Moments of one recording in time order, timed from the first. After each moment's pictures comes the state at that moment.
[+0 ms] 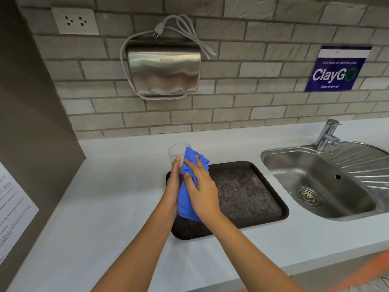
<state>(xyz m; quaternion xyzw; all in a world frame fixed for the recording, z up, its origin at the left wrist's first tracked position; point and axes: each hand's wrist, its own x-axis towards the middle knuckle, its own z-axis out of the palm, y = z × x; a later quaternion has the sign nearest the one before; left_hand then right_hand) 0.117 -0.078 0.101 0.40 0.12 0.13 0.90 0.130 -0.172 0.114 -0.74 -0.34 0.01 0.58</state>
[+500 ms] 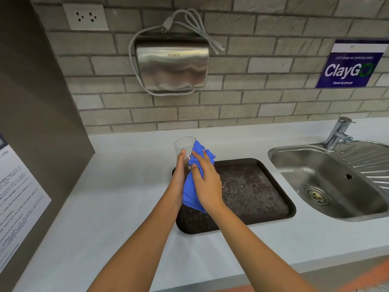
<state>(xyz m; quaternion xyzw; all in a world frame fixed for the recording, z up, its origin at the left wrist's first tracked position) 0.119 -0.071 0.106 0.41 0.15 0.13 0.89 0.140 -0.161 0.111 -0.74 -0.31 0.03 0.60</state>
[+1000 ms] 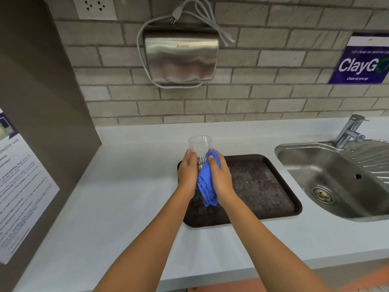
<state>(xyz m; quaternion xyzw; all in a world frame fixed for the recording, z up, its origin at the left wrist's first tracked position) 0.129 -0.079 0.098 0.59 0.32 0.28 0.69 0.162 -0.160 0.100 -0.67 -0.15 0.18 0.70</state>
